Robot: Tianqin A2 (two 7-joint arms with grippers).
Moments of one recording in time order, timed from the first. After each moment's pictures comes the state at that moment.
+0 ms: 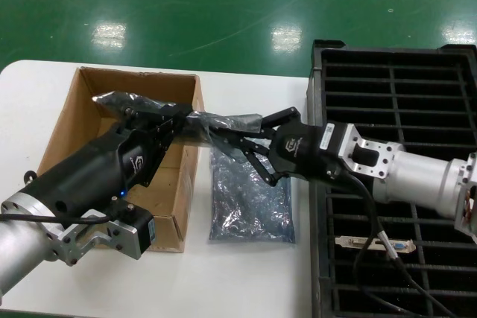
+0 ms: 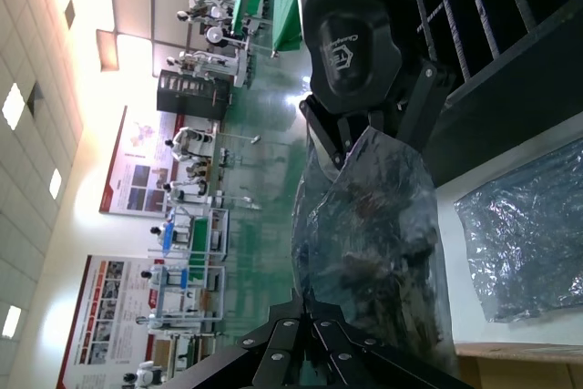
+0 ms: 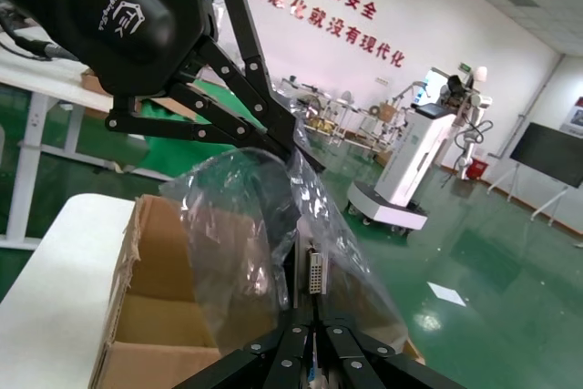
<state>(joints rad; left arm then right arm) -0.19 -0.71 1.73 -1.93 -1.13 0.36 0.36 0.84 0.25 -1.95 0.98 1.74 -0.91 -0.38</state>
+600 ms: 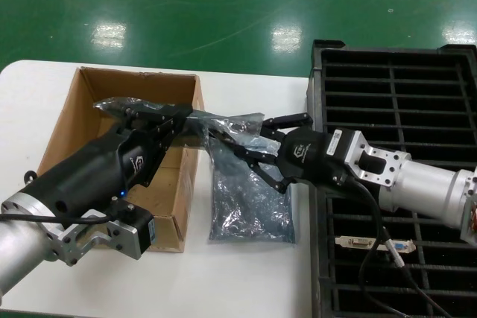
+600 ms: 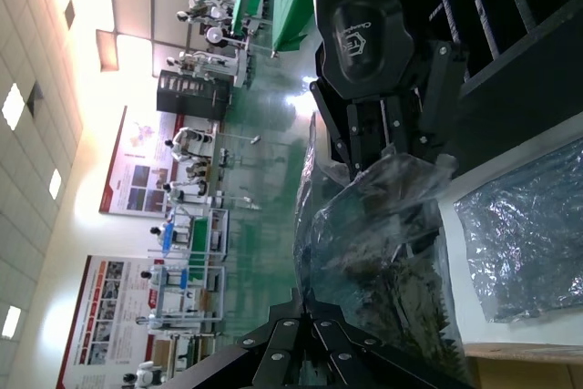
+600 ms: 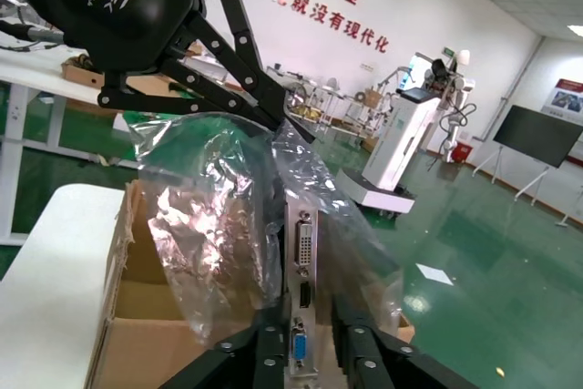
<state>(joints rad) -0.19 -0.71 1.73 -1.93 -1.13 0.36 0.36 0.79 0.27 -1.94 1.03 1.73 -0.87 -0.34</state>
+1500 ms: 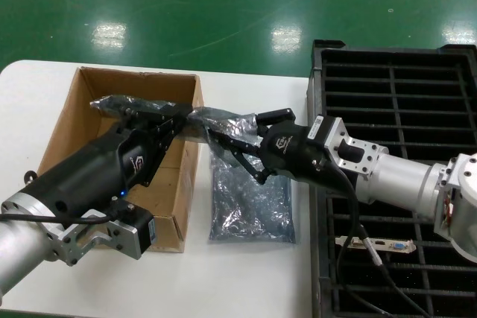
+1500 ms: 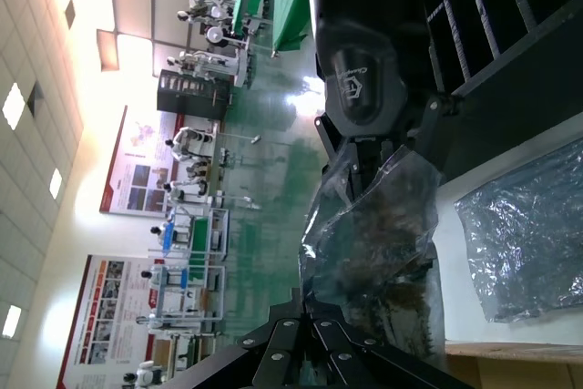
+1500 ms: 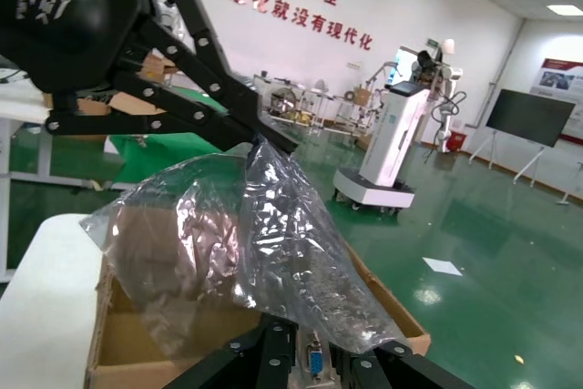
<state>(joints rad) -0.19 -0.71 1.73 -1.93 -1.13 0.36 0.36 0.84 0.20 -1.94 0.93 1.73 -0.84 -0.30</state>
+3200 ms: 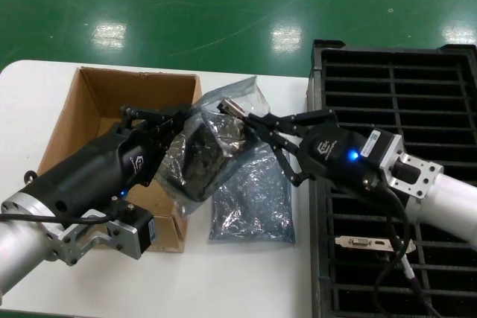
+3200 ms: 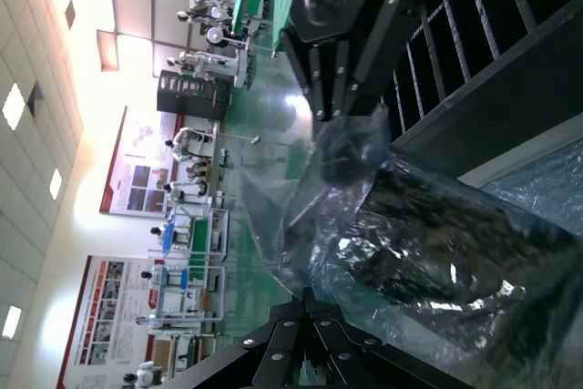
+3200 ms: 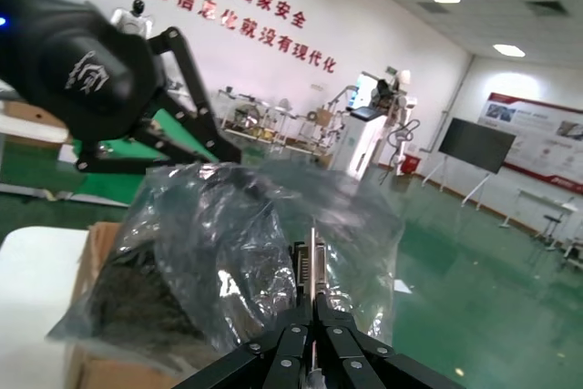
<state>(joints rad) -0.19 -0.71 1.73 -1.93 -1.13 0.36 0.36 0.63 0.35 -1.87 1.27 1.79 -0.78 -0.26</state>
